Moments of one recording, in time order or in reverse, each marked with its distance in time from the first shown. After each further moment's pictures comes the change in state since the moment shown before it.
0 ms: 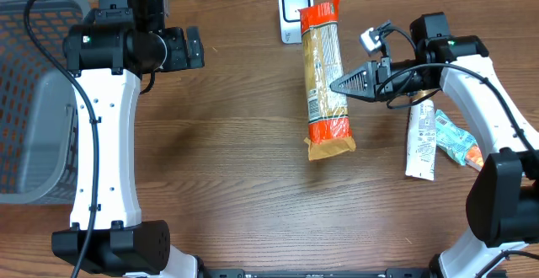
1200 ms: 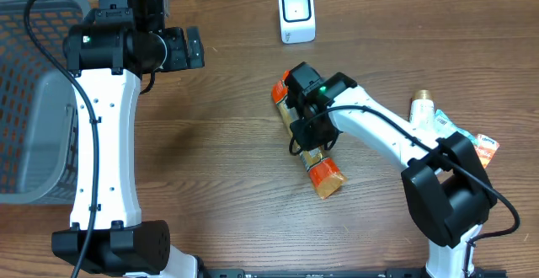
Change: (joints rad) left arm 0.000 0.000 0.000 0.000 0.000 0.000; right arm 0.529 0.145 0.003 0.056 1.245 0.261
